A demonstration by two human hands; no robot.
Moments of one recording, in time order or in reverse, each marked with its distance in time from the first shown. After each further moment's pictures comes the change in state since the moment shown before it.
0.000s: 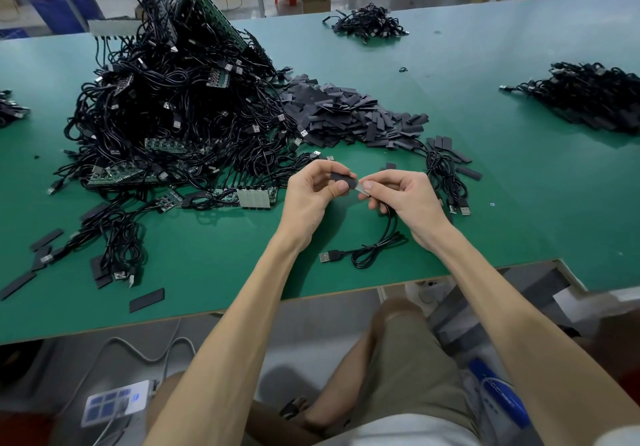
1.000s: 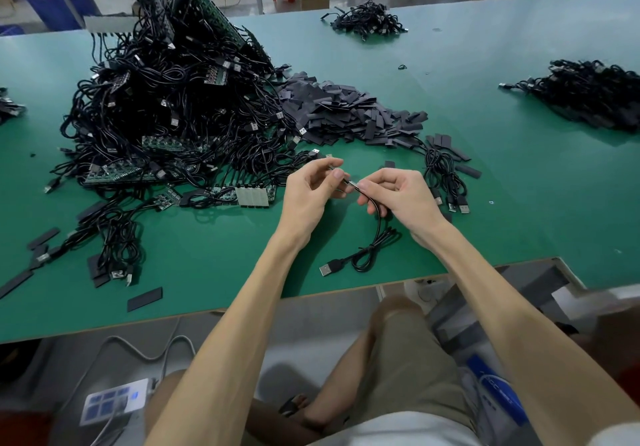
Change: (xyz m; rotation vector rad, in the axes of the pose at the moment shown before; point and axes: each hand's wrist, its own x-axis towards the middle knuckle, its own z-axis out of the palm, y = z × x) left_hand 0.000 0.000 0.003 -0.044 0.068 -0.039; right_hand 0.001 0.000 0.001 -0.075 -0.051 0.009
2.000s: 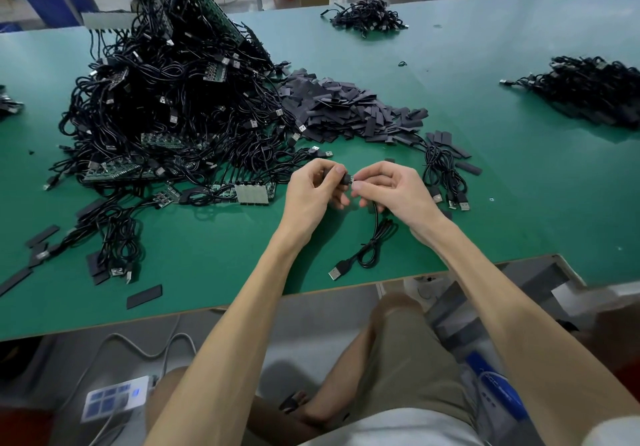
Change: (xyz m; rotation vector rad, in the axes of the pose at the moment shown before) left_hand 0.000 0.000 0.003 0.112 -0.013 -0.020; right_hand -0.001 -0.008 0.004 0.005 -0.026 0.040
